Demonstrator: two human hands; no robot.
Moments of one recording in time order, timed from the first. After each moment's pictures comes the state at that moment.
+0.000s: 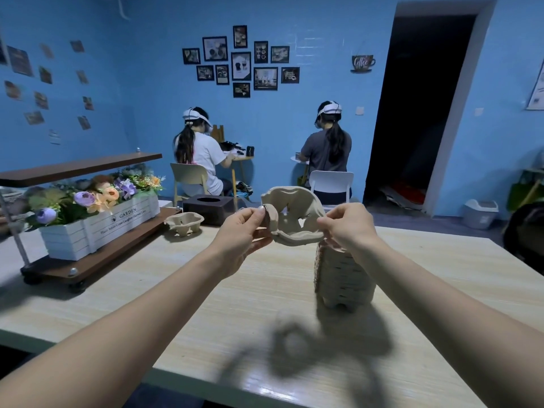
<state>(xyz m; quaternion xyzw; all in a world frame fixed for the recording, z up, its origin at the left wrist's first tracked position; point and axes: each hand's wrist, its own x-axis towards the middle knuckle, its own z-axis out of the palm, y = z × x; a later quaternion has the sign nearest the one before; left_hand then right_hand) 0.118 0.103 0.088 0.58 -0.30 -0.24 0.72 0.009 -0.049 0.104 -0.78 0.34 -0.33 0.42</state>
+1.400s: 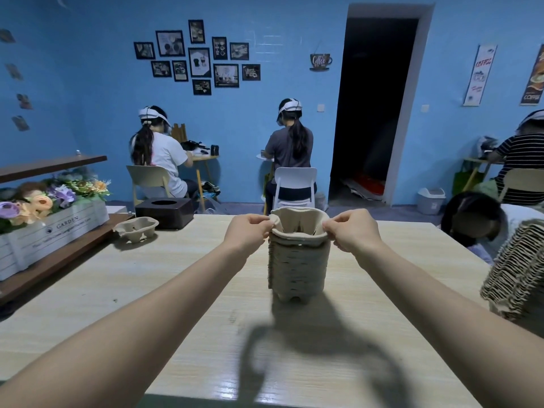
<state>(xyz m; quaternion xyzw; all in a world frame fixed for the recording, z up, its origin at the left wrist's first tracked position) 0.077 0.016 0.081 0.70 -0.30 -0.19 0.62 -0.070 -0.089 0.100 -0.74 0.42 -0.35 0.39</state>
